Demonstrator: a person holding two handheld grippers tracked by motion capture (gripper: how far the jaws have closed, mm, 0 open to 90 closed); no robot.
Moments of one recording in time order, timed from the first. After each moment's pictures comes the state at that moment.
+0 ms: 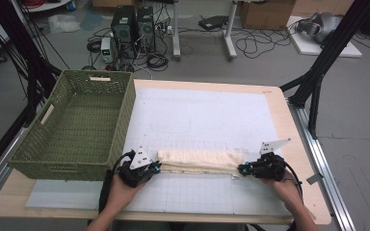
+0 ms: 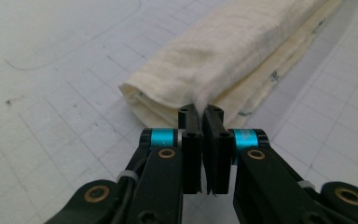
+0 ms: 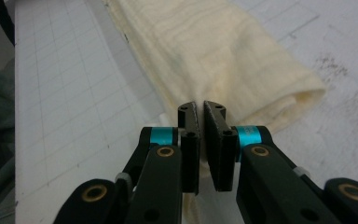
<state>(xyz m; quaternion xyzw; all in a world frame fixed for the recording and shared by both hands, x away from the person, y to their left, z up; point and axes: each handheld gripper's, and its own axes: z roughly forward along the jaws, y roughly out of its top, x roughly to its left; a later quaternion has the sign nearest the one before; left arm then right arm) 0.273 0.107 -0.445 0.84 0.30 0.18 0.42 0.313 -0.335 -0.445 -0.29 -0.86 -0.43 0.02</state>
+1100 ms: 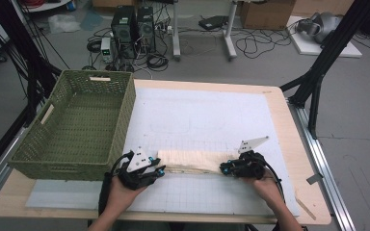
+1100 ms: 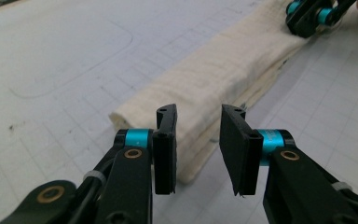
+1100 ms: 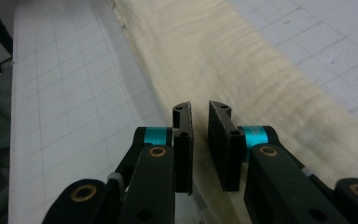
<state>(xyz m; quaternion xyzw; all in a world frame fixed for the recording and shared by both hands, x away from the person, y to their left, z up) 0.262 0.100 -0.419 0.82 0.29 0.18 0.46 0.319 -0.276 -0.441 -0.26 -0.87 -0.41 0.01</state>
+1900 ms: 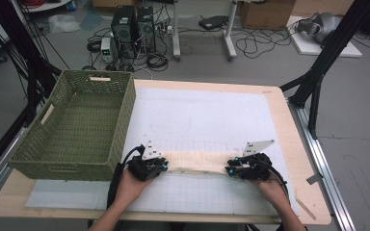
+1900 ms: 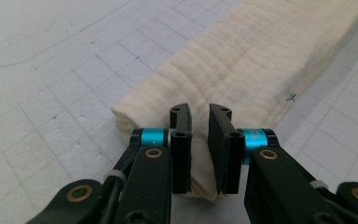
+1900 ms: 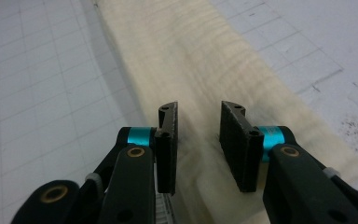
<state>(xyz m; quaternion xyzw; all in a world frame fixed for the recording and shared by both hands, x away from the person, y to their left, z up) 0.293 0.086 -0.443 0.84 0.32 0.16 0.40 0.312 -0.292 -0.440 -0.25 -0.88 -0.39 -0.05</state>
